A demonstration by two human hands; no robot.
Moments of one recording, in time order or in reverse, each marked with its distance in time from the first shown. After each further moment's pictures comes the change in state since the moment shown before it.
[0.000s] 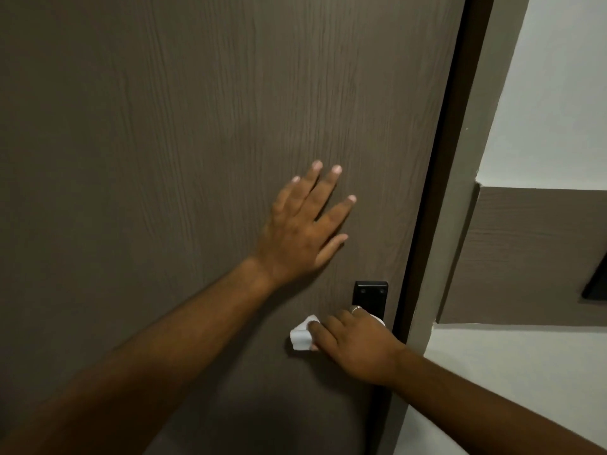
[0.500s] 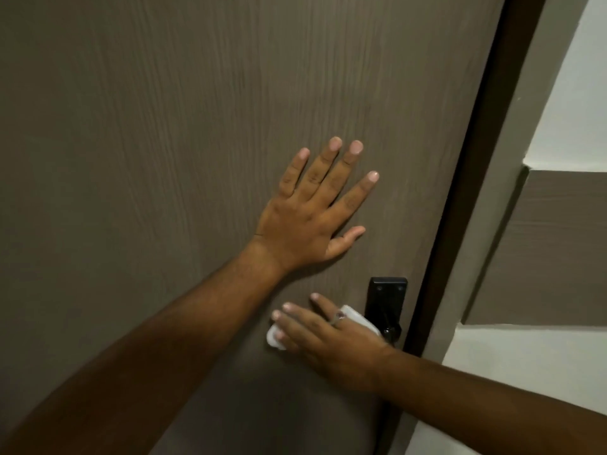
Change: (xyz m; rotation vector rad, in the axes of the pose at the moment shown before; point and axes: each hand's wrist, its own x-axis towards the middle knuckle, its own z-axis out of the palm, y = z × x) left_hand 0.003 -0.014 0.027 0.179 0.073 0.082; right_hand 0.035 -0.019 0.016 -0.150 0.084 -0.207
